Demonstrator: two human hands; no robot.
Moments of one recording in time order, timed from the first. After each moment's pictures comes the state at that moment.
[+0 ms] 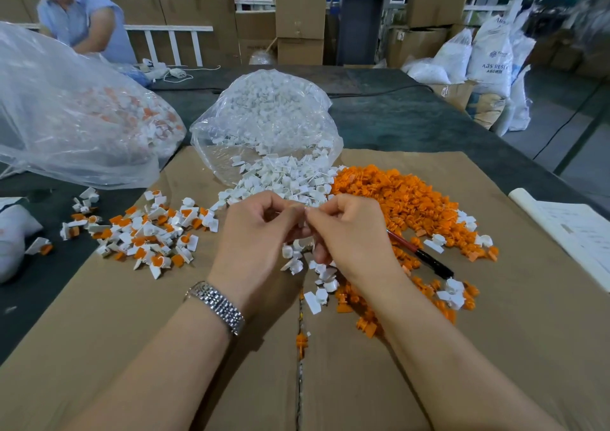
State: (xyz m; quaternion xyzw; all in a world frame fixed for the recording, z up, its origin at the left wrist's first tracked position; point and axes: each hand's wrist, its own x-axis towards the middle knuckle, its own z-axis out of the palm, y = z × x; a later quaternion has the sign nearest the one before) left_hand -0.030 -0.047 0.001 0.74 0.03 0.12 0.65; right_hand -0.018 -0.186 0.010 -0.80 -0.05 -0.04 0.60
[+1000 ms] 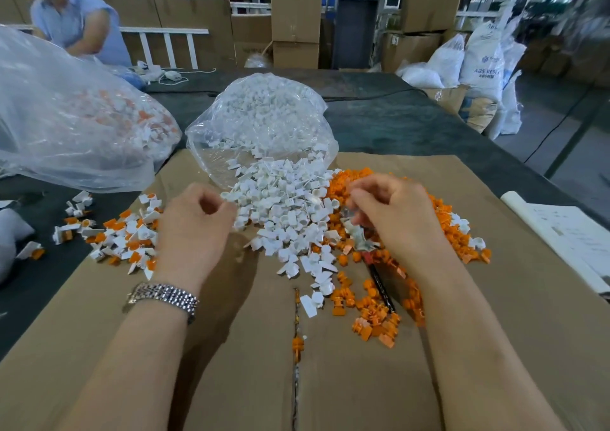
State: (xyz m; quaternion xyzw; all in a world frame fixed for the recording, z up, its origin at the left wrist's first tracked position) left_hand -0.029 0.001 0.011 0.86 0.16 0.22 0.44; right_hand 0.000 -0.241 0.027 -0.84 -0.07 -0.12 0.52
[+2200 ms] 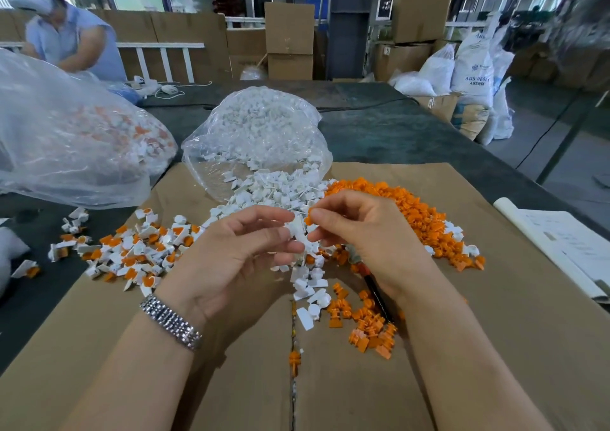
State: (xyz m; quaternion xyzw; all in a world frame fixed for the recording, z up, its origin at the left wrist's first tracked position) left_hand -0.038 -0.026 0.024 0.59 0.01 -0.07 0.81; right_hand -0.014 -0.225 0.028 -0.74 -0.15 0.00 0.66
